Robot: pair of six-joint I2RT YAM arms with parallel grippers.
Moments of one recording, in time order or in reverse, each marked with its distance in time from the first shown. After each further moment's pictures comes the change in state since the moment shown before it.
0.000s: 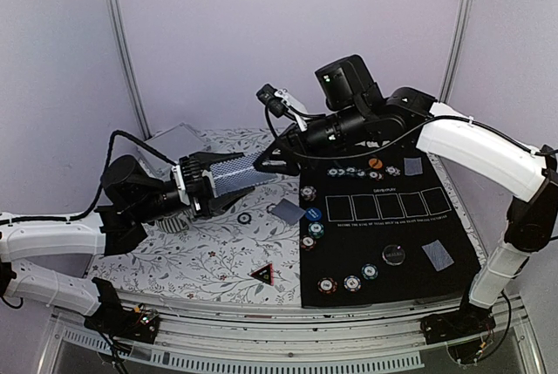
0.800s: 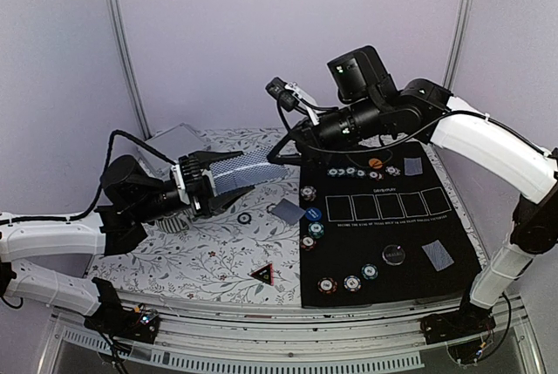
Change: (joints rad) left arm 0.000 0.000 0.000 0.006 -0.010 0.002; right arm -0.011 -0.045 0.026 -0.086 -0.037 -0.009
